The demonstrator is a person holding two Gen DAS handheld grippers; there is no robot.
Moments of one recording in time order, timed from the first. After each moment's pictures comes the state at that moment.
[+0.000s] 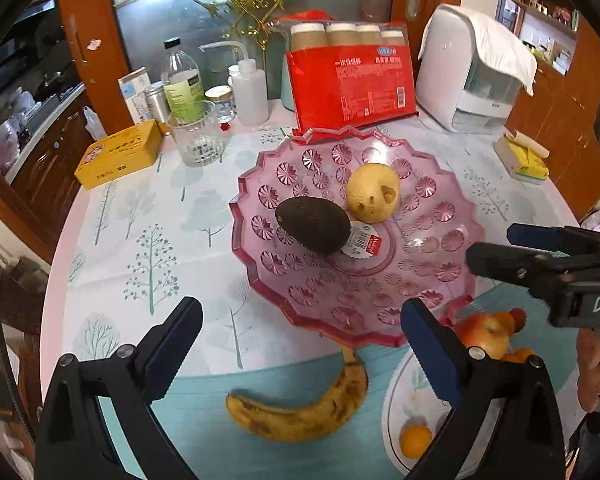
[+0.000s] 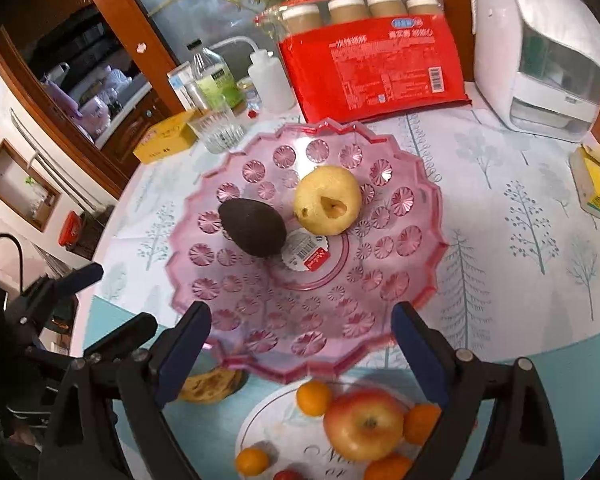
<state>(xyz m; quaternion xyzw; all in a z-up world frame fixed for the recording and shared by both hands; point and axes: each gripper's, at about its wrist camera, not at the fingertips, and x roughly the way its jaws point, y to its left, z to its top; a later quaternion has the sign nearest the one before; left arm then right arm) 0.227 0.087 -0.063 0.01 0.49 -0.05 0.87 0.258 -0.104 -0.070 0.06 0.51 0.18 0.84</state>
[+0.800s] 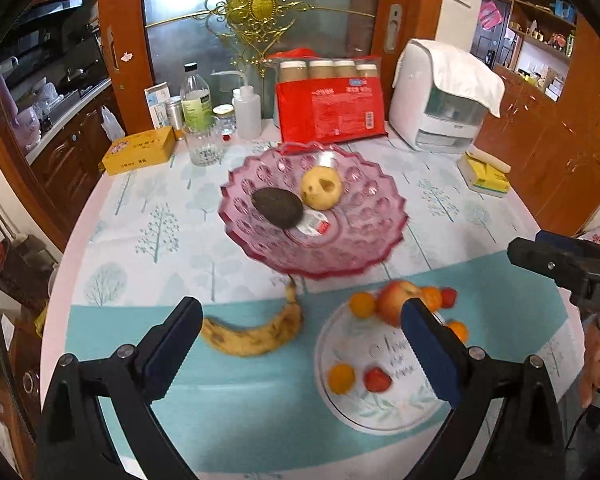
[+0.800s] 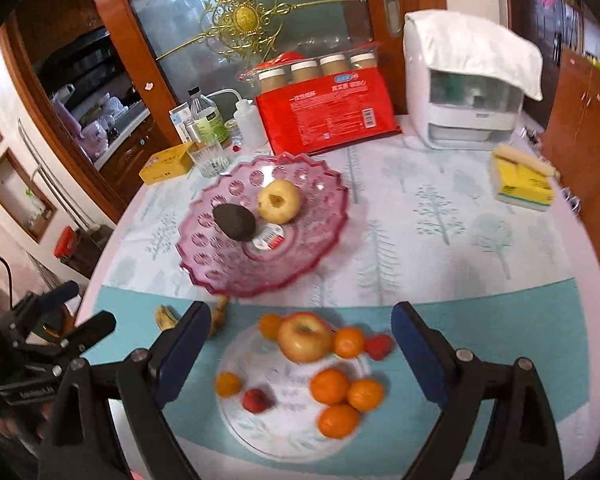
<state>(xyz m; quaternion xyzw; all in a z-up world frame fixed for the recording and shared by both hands) 0.111 0.041 -0.004 -0.02 0.46 -0.04 0.89 0.143 -0.186 -0.005 0.03 0.45 0.13 0.88</state>
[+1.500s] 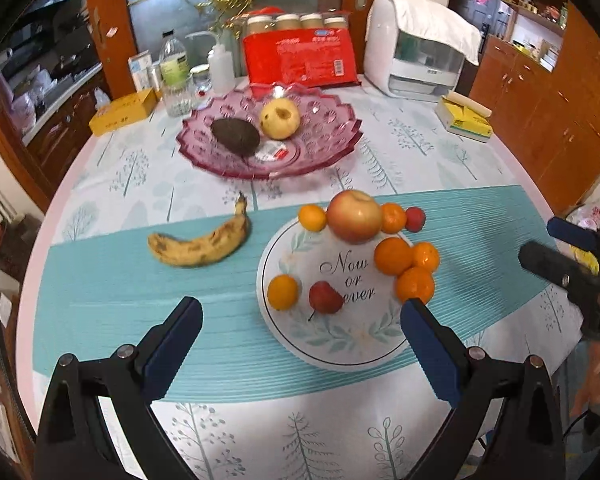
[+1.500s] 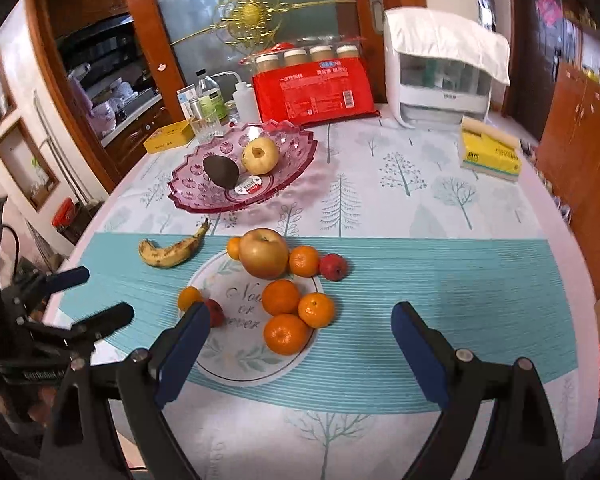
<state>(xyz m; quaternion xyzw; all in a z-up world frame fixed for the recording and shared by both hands) 0.041 -0.025 -0.055 -0.01 0.49 -0.04 0.87 0.050 -0.235 -0.050 -0.01 0.43 0.15 0.89</state>
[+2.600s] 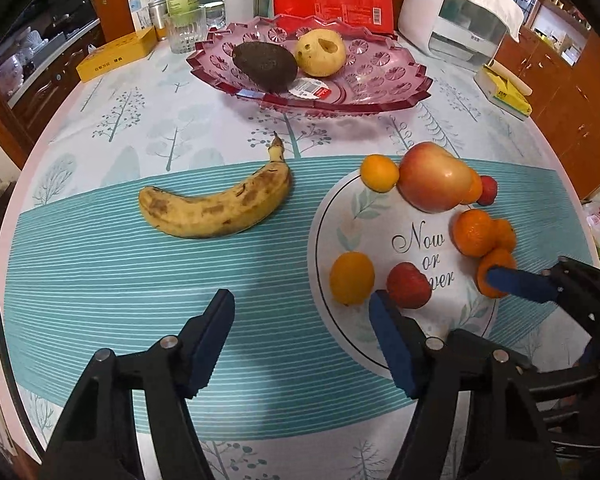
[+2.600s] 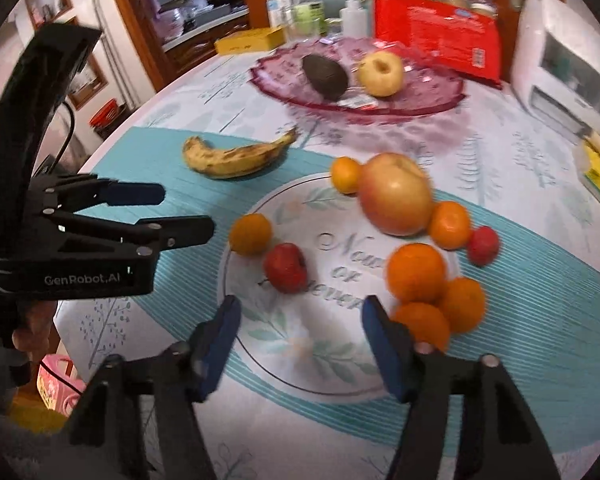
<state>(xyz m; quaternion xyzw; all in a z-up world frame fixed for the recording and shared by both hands) 0.089 0.032 -0.141 -0.03 0.55 -0.04 0.83 0.078 -0.115 -0.147 -0.11 0.50 0.27 0.82</state>
